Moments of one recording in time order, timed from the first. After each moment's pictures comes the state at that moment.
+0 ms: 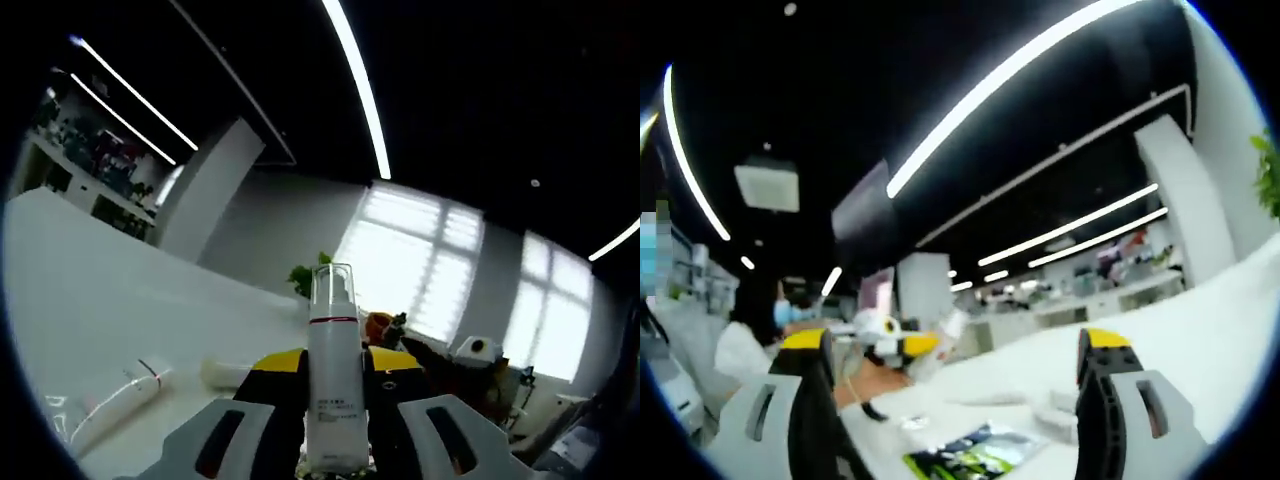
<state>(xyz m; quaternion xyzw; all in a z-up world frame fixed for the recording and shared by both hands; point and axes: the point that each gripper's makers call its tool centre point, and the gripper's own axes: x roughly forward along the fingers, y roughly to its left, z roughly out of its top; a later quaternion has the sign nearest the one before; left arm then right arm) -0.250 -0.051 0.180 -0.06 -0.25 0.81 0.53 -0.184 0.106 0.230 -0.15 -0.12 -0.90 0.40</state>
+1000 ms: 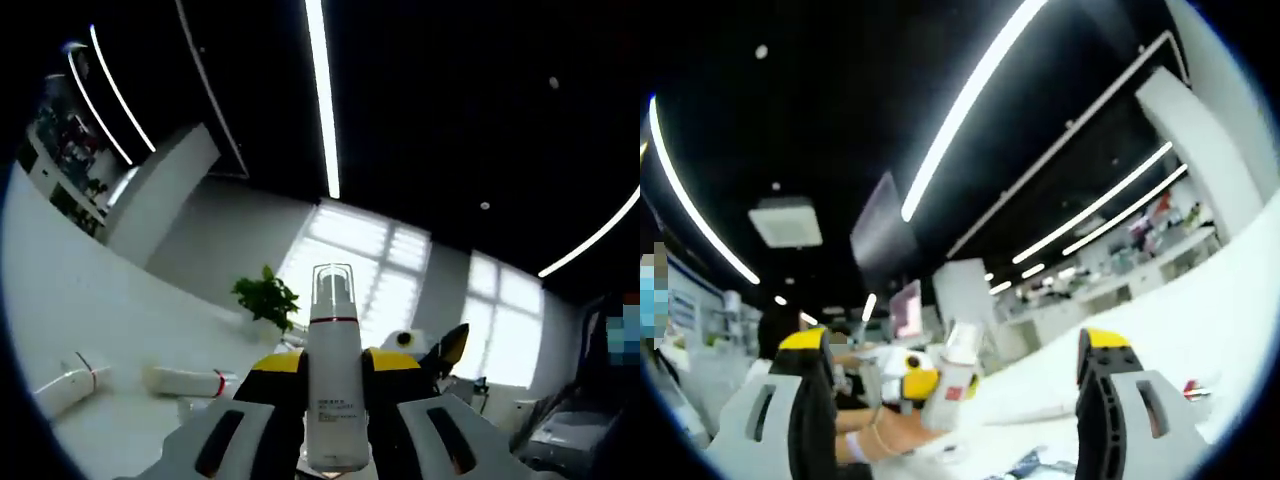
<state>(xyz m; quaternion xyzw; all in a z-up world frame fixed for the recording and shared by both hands) -0.224 -0.020 0.180 -0.02 -0.29 0.72 0.63 -0.239 0.038 0.240 -0.13 -0.21 -0.85 0.47</state>
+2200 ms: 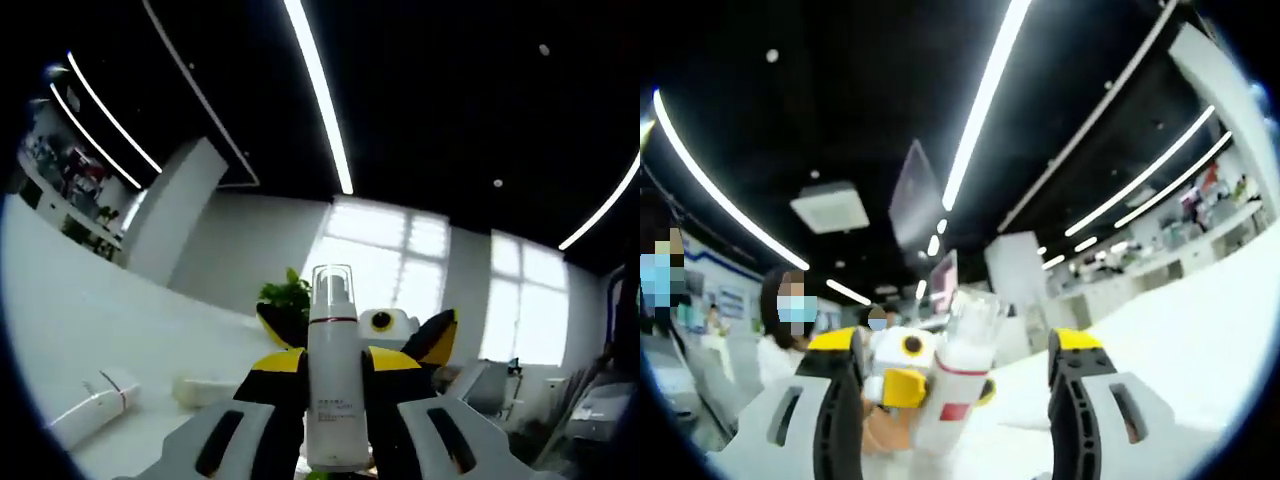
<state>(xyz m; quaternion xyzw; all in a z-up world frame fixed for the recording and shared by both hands) -0.259 -0.022 0.168 0.00 -0.25 0.78 0.58 -0.296 -0.036 0.213 -0.10 -0.18 -0.78 0.59</state>
